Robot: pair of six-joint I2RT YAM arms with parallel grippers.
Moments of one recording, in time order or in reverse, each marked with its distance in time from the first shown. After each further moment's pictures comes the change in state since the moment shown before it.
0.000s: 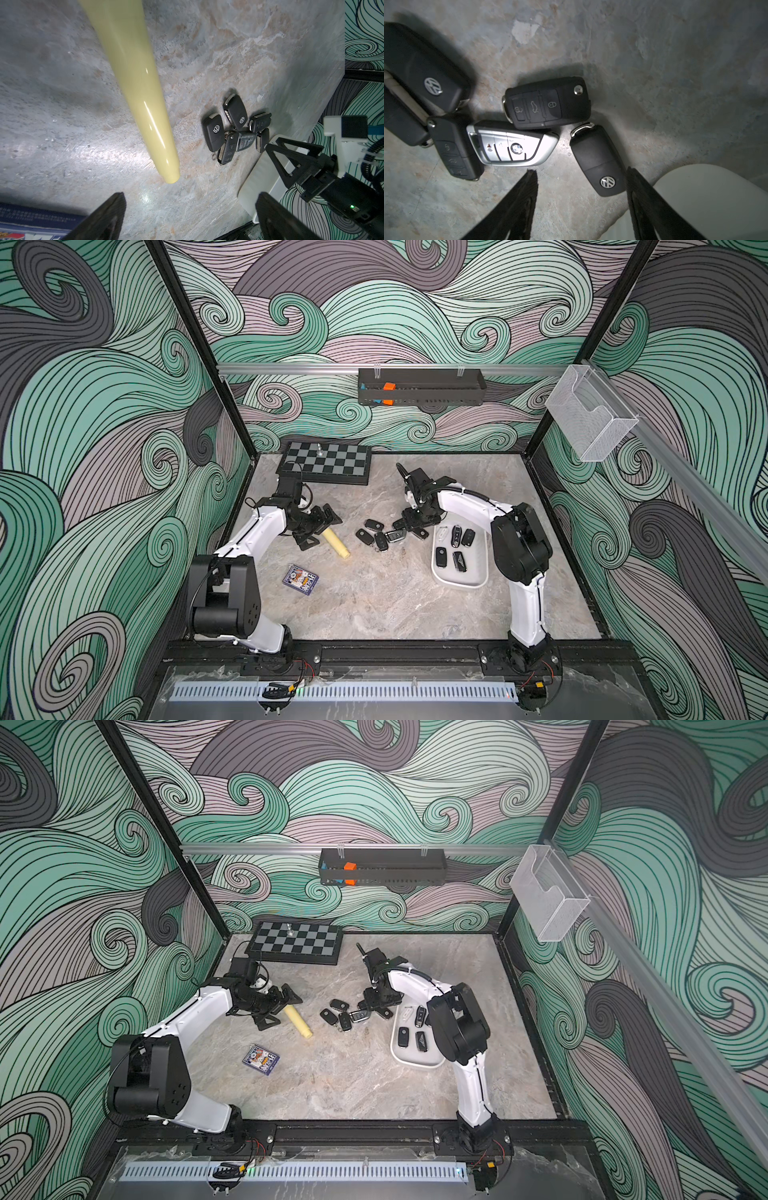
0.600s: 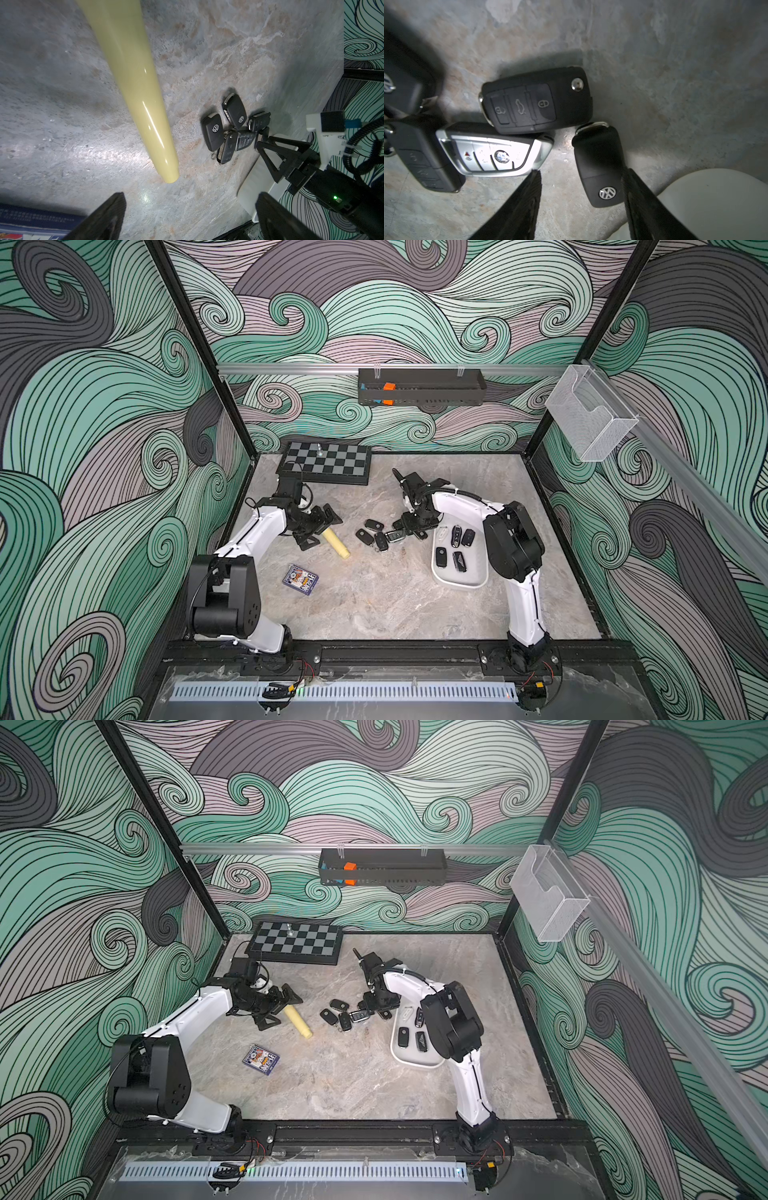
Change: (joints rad) left arm 0.005 0.000 0.000 0.001 0.007 0.000; right arm 0.023 0.039 0.011 -0.030 0.034 0.016
